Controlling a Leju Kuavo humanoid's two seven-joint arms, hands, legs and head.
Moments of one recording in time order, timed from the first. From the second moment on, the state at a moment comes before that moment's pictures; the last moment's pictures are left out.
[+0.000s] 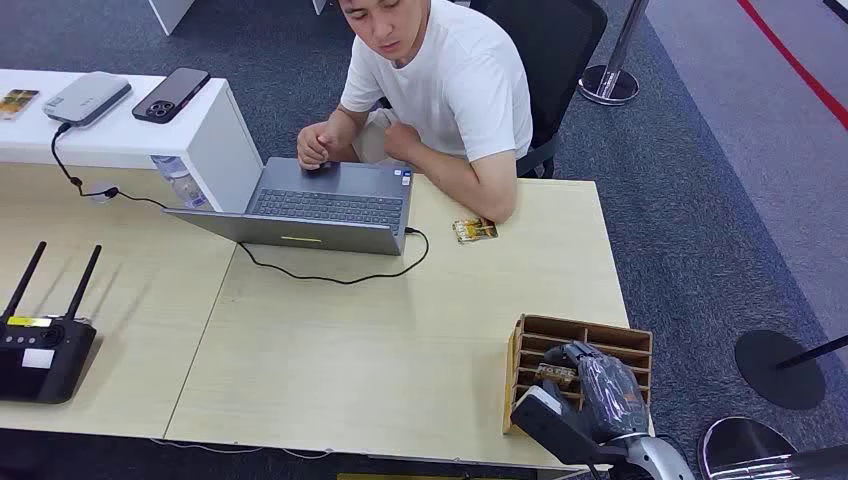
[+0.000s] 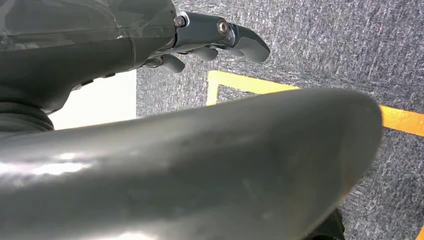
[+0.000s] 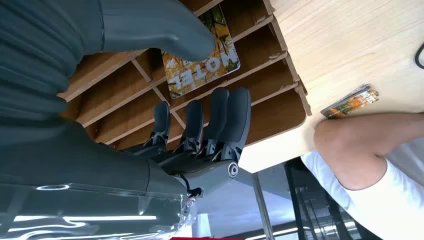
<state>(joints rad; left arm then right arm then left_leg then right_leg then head) -0.12 0.07 -1.27 -0.15 1.57 0.29 -0.07 0.25 -0.16 0.10 -1.87 1.11 0.05 0.06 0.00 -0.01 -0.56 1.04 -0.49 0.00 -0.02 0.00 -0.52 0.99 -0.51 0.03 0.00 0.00</state>
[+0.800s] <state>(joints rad) -0.12 0.07 -1.27 -0.15 1.57 0.29 -0.07 0.24 -0.16 0.12 -1.85 1.12 0.06 0.08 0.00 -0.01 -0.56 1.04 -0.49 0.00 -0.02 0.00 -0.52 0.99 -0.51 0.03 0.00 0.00</state>
